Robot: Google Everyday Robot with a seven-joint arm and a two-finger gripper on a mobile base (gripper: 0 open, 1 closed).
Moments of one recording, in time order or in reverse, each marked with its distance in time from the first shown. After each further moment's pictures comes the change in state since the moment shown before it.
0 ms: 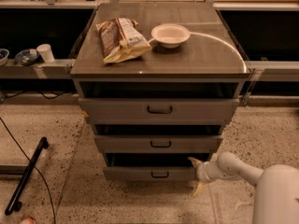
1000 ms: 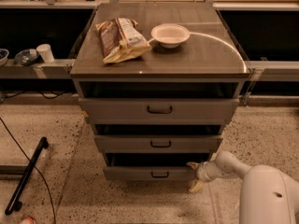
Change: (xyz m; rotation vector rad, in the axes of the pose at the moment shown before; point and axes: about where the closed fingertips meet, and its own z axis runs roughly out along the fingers) arm 0.030 -0.007 0.031 -0.049 0.008 0.020
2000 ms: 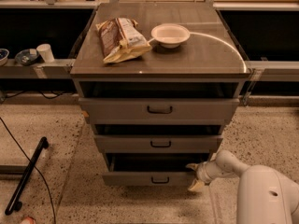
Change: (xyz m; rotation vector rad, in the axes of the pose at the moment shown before) arm 0.002 0.003 0.002 -0.028 -0.012 0.011
